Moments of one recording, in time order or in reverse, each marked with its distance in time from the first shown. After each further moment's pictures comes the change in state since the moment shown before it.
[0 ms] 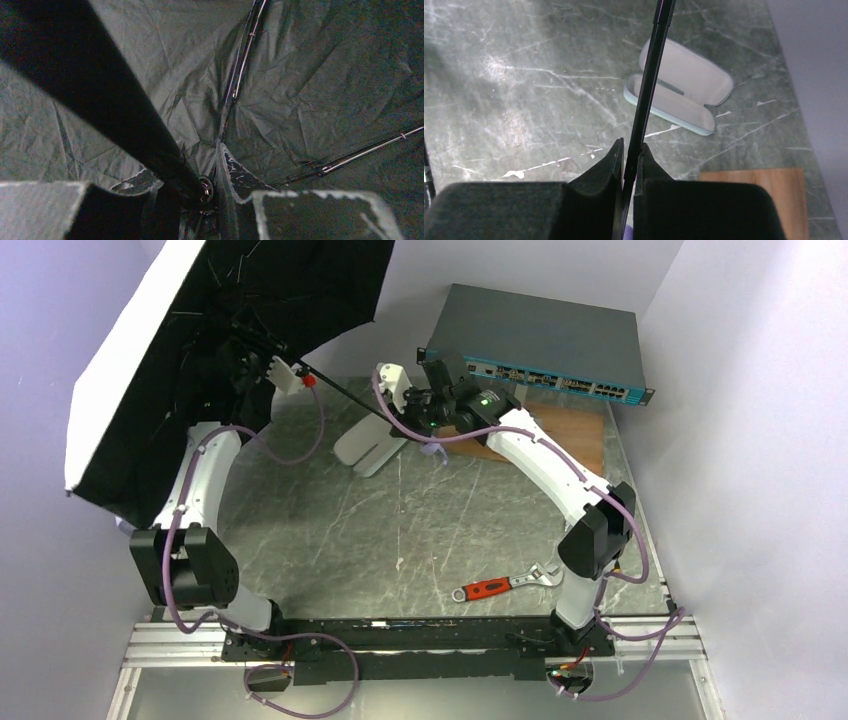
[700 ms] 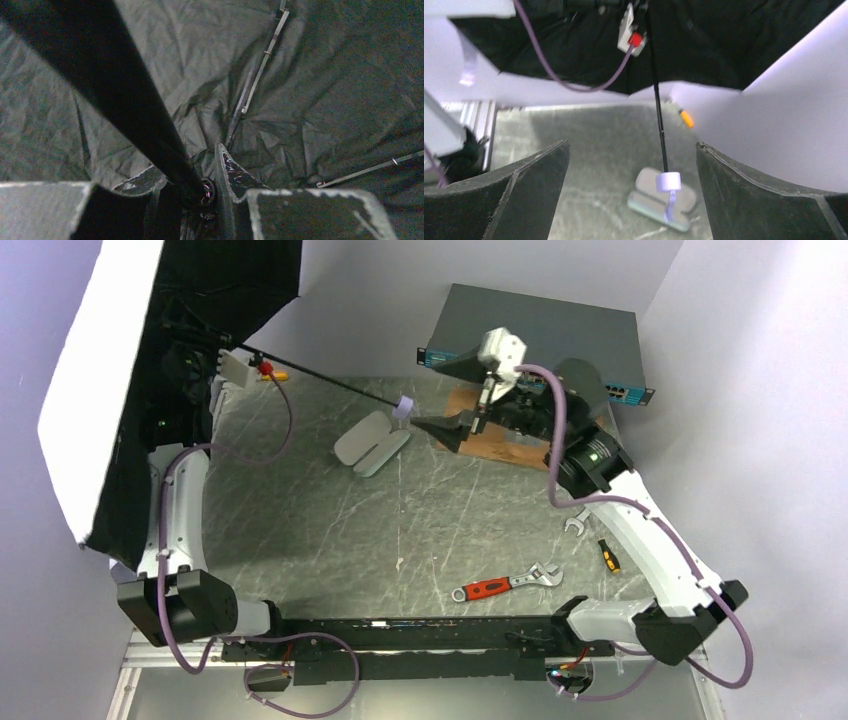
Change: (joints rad) left arm 0.154 -0.156 -0.014 -0.037 -0.038 -0.057; right arm -0.076 -0.531 -0.322 0.534 -0.232 0.314
